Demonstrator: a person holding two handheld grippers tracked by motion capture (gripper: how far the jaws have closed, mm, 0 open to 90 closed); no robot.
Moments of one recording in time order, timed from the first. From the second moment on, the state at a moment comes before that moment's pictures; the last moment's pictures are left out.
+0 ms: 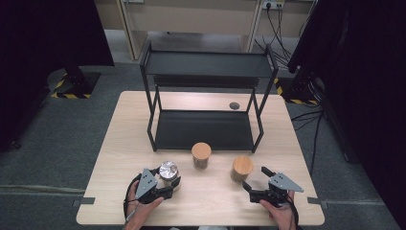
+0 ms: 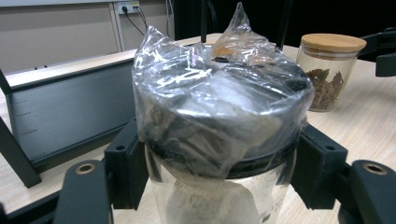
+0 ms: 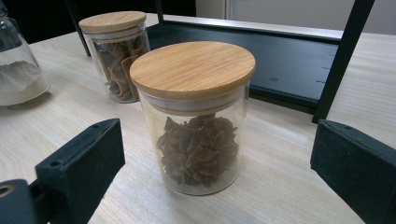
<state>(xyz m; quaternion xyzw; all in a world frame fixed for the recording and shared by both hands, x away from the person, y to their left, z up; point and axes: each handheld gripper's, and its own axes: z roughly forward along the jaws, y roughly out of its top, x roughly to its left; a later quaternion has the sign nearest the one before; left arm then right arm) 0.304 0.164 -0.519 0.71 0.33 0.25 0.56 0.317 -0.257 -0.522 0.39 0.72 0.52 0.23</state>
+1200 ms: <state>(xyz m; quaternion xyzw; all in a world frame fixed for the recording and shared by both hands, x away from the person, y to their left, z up) 0.324 0.165 -0.505 0.70 0.36 0.27 0.56 0.317 -0.257 -0.522 0.39 0.72 0.53 0.24</state>
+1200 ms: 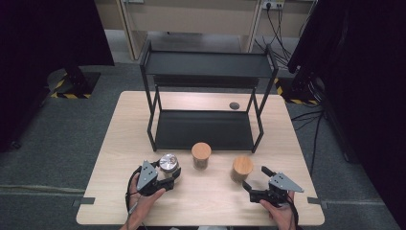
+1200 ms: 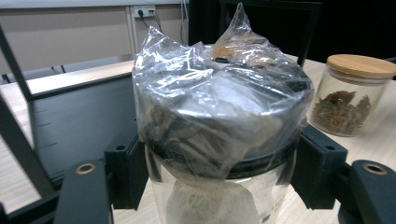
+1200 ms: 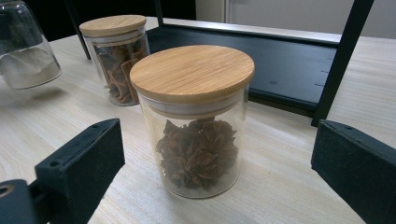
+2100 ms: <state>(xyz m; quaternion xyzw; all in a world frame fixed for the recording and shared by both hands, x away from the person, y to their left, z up) 0.354 0.165 -0.497 0.69 0.38 0.27 0.55 0.316 -0.257 -0.522 0.39 0.72 0.53 0.24</state>
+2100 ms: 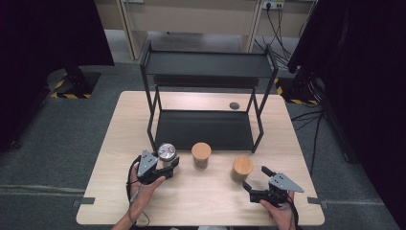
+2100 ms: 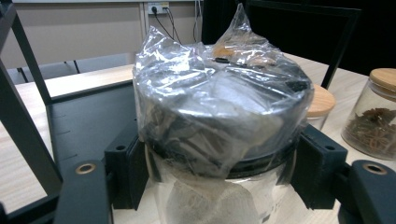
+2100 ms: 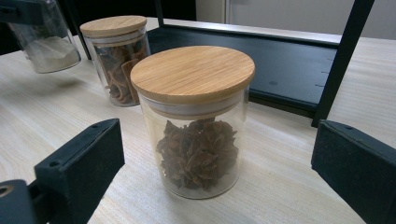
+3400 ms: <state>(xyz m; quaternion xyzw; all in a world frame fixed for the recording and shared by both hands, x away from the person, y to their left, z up) 0.383 0.156 -0.484 0.69 0.39 0.29 0.54 0.316 -0.257 -0.522 0.39 0.72 0.53 0.24</state>
